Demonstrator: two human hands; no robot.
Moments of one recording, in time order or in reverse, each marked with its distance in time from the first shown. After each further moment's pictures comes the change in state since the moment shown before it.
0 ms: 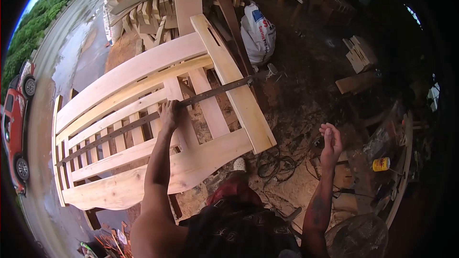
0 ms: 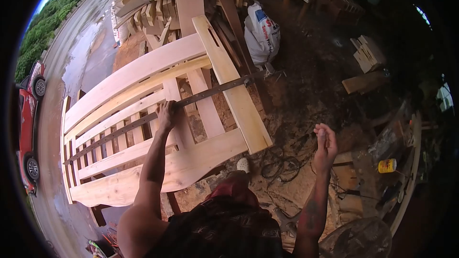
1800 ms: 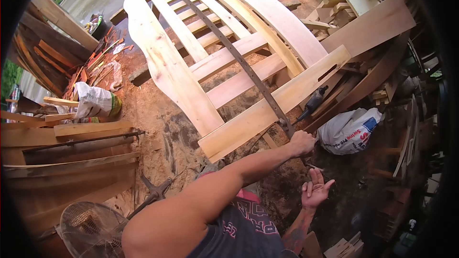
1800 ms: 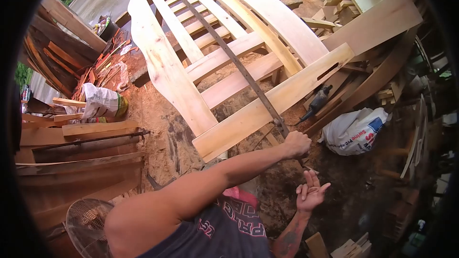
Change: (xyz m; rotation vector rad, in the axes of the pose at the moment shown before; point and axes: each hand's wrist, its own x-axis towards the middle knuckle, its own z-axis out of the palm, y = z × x) left_hand 0.211 0.421 0.175 -0.259 -0.166 -0.551; right_hand 0.392 0.200 0.115 0.719 -1.302 0.796
